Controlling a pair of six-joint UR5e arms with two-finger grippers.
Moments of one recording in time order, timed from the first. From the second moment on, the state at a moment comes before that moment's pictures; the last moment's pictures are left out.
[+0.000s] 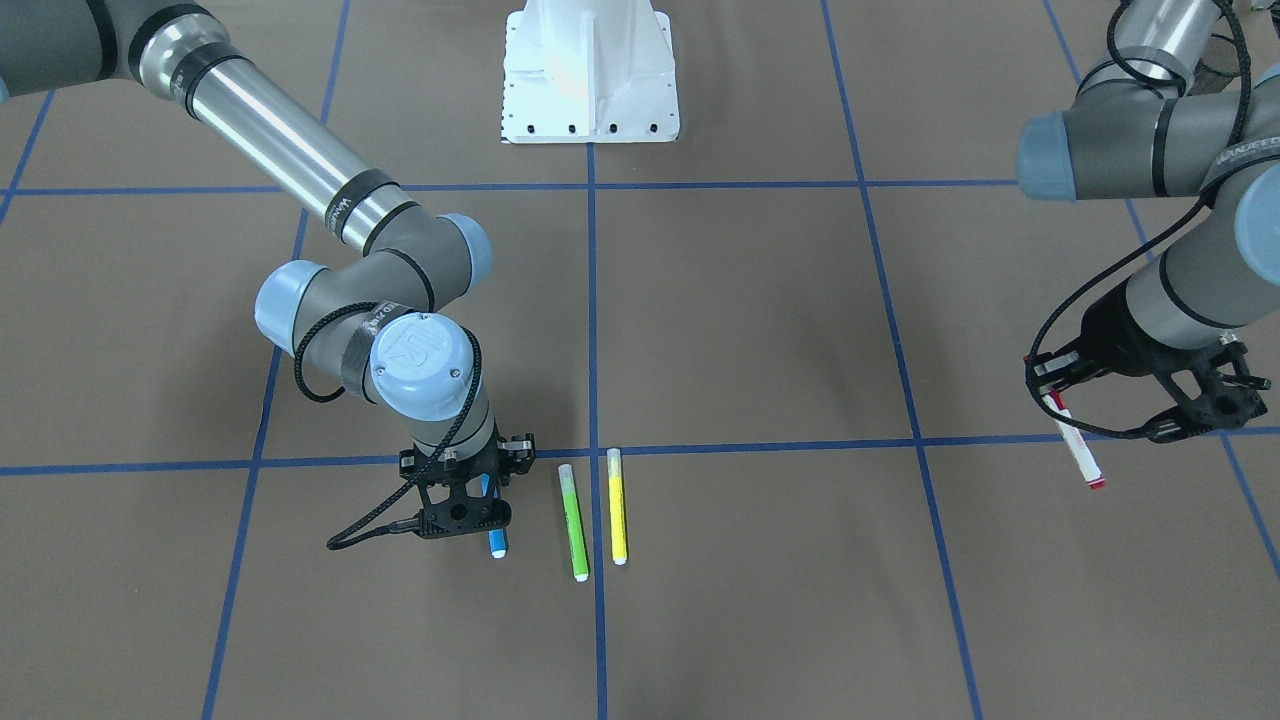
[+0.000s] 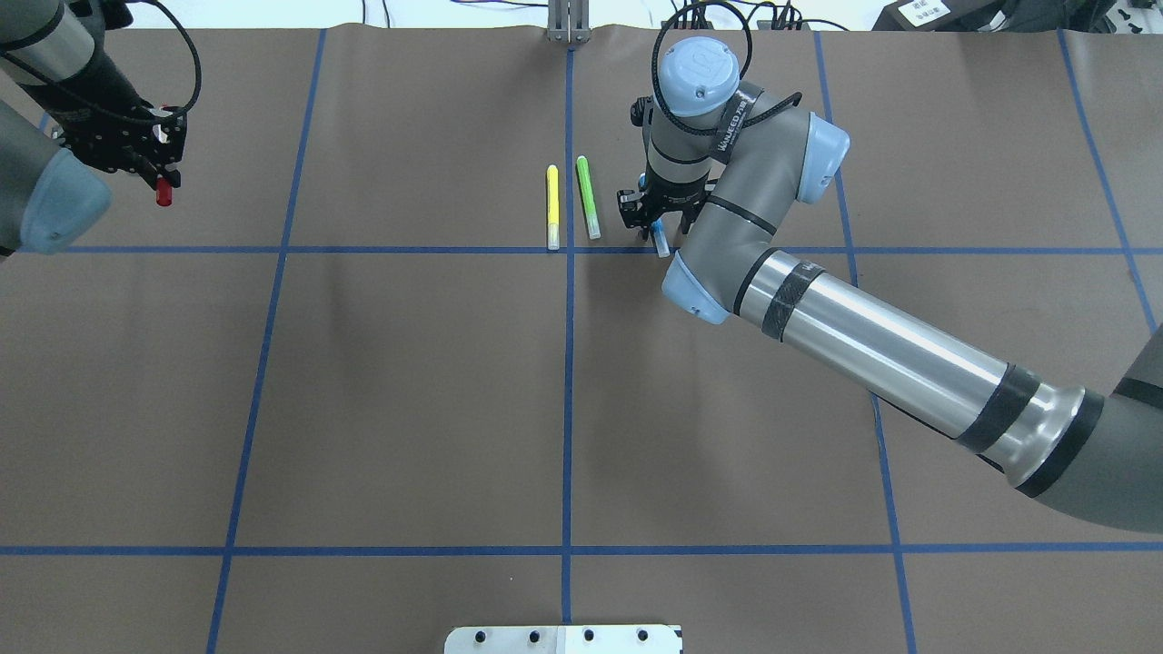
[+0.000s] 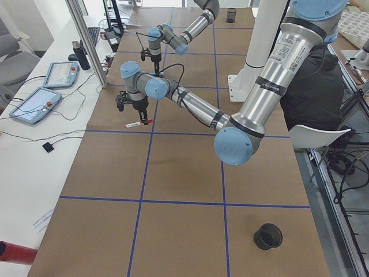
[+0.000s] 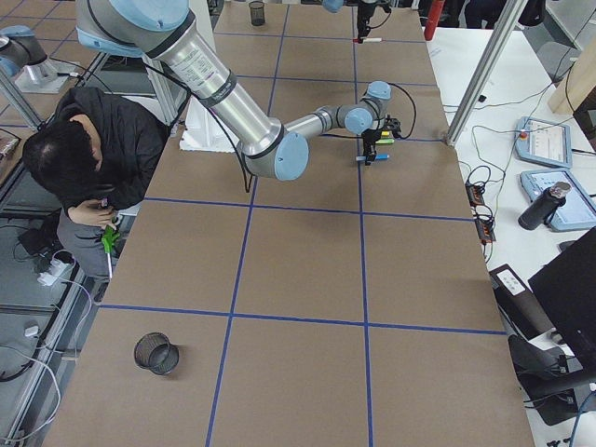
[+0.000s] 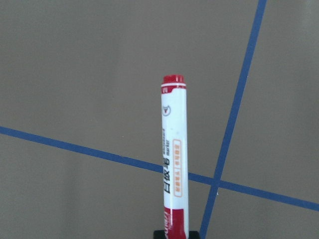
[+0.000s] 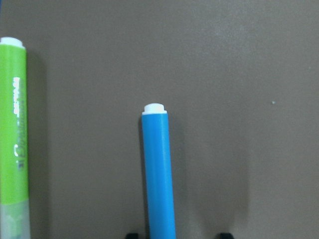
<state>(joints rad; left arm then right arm) -1.12 -2.03 -1.61 -1.44 -2.27 -0.81 0.74 -0.65 1.01 -1.30 2.01 0.88</state>
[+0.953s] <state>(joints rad) -1.17 -1.97 -1.65 -1.43 -2.27 -0.75 0.79 -0.69 1.12 -1.33 2.01 0.87</state>
